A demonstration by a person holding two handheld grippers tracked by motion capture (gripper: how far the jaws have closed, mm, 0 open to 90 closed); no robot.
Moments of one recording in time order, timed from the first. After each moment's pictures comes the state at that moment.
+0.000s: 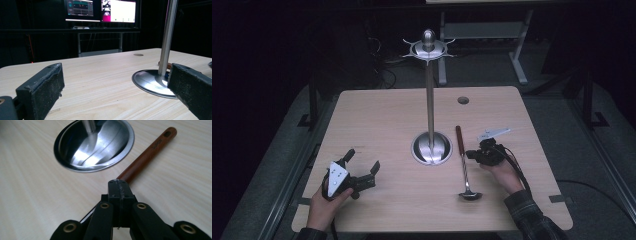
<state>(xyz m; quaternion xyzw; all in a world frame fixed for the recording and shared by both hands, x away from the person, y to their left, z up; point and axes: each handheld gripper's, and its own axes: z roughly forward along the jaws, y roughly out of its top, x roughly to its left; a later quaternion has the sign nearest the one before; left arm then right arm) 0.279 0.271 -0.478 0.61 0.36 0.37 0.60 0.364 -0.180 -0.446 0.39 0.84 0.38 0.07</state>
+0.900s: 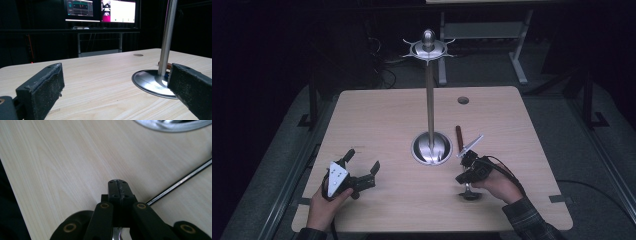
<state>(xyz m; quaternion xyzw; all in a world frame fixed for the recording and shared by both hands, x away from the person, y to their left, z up) 0.279 0.271 -0.478 0.61 0.36 0.37 0.60 0.328 -0.128 -0.429 0.32 0.91 0.25 -0.04</state>
